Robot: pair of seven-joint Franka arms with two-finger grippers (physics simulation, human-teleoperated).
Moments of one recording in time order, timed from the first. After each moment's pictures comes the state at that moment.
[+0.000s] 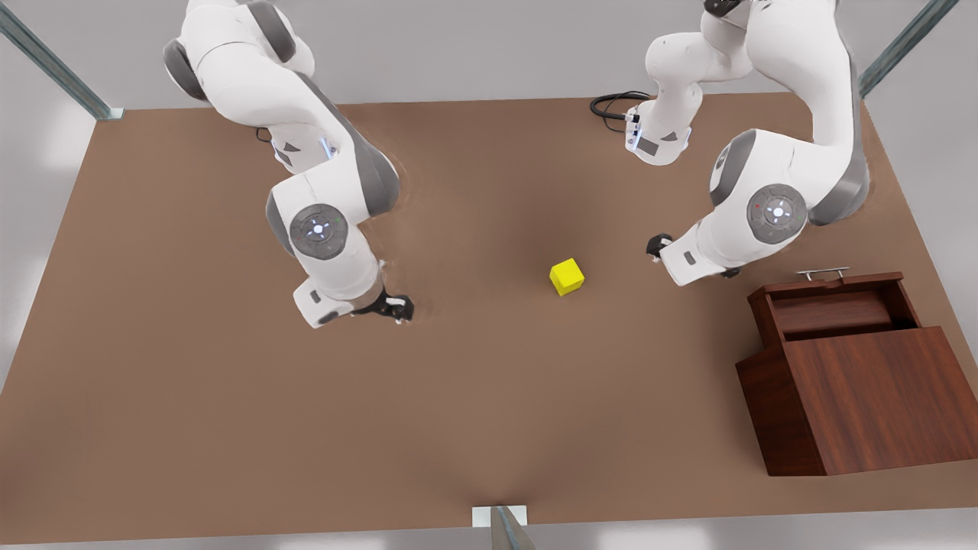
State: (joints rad) left arm -0.08 0.30 -0.34 -1.44 0.04 1.51 0.00; right arm 0.22 0.46 0.19 -1.21 -0.09 1.64 0.47
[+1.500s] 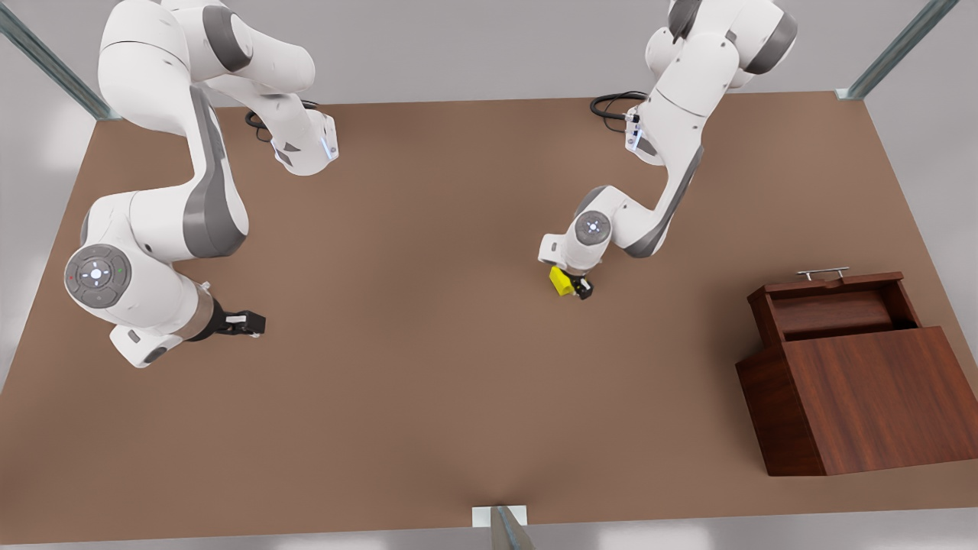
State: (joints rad) left arm -0.33 0.44 -0.28 -2.18 0.13 2.53 0.38; right arm -0.01 0.45 0.18 -1.20 -0.12 1.54 0.16
